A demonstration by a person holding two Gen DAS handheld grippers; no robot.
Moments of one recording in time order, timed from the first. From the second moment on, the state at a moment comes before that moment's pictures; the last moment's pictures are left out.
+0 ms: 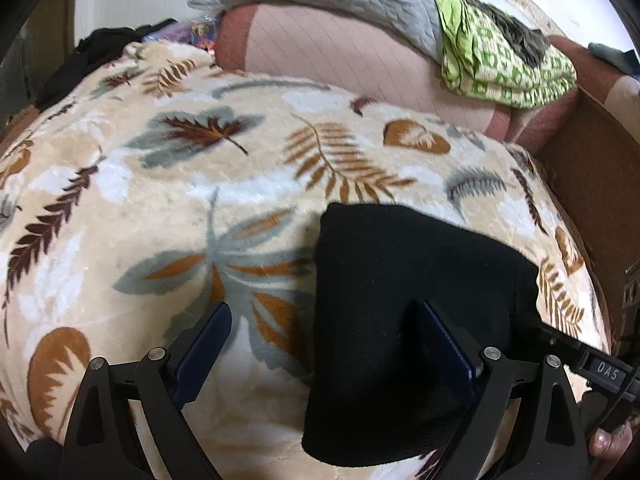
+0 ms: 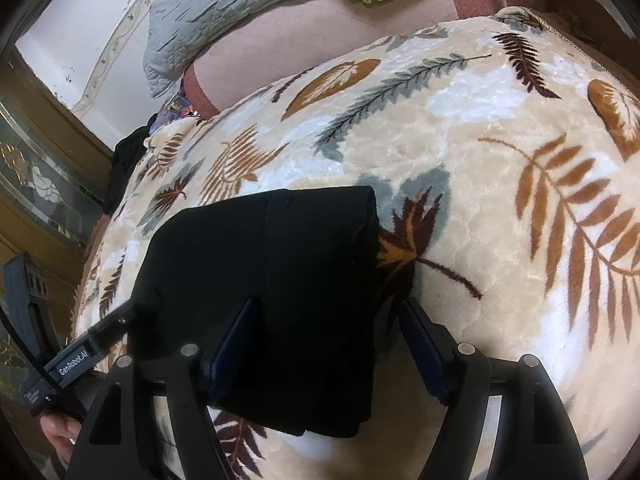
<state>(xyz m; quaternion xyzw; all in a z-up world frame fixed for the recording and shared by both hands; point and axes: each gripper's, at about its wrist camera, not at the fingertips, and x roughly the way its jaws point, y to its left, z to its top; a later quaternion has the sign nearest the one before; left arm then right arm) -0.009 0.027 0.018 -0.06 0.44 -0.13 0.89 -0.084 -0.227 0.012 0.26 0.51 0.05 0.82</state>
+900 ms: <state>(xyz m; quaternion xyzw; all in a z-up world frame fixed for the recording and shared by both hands) -0.004 0.018 0.010 -0.03 0.45 -0.14 0.88 -0.082 -0.223 0.002 0.26 0.51 0.05 0.82</state>
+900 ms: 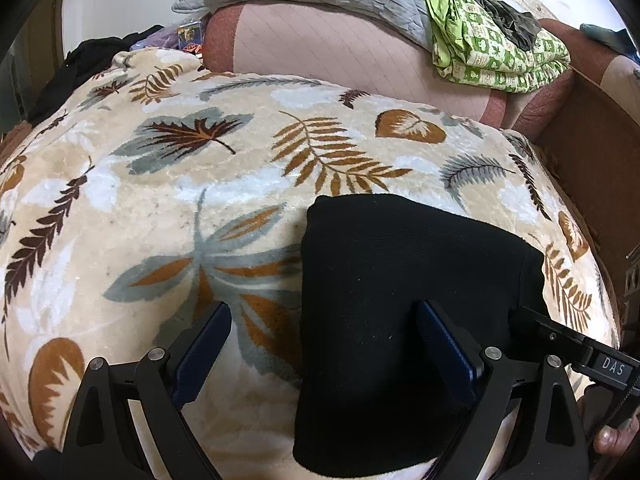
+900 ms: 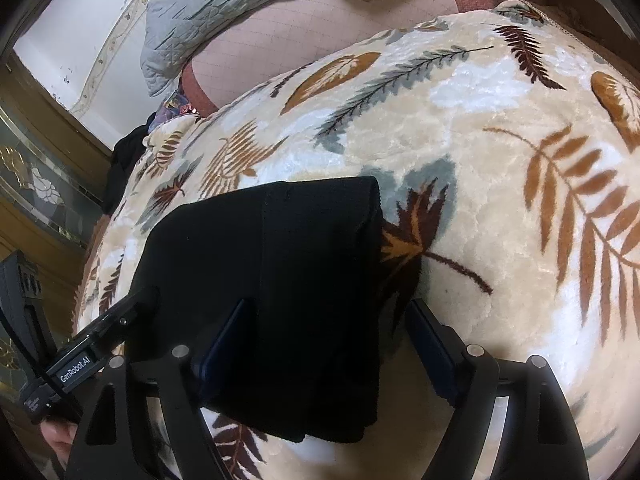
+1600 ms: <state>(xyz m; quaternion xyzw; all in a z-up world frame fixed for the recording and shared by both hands) 0.005 0.003 -0.004 -0.07 0.47 -0.19 0.86 -0.085 -0.211 0.004 0.26 0.48 0.08 0.84</state>
